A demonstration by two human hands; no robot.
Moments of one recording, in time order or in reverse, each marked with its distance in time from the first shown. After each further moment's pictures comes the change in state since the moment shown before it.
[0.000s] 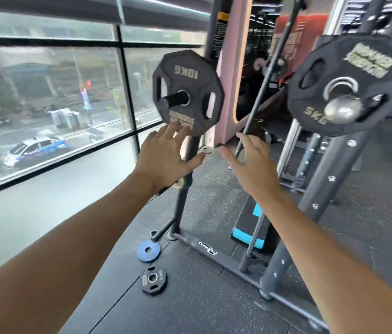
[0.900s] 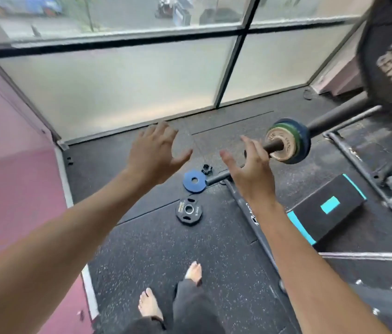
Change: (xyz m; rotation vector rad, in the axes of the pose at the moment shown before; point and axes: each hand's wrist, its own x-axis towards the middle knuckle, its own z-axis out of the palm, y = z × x) left_hand -0.098 -0.331 0.214 -0.029 -0.379 -0.637; right_hand 0.053 -0.110 0.411 0.160 -0.585 -0.103
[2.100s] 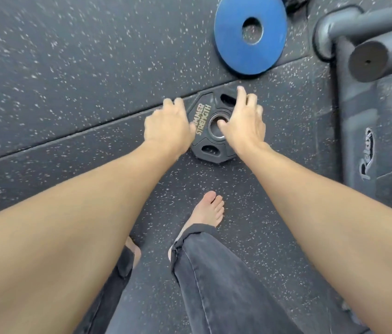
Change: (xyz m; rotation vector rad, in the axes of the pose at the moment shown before) left_hand 0.079 -0.170 0.823 -0.139 -0.762 -0.384; right_hand 0.081 0.472 0.732 -0.544 -0.706 0.359
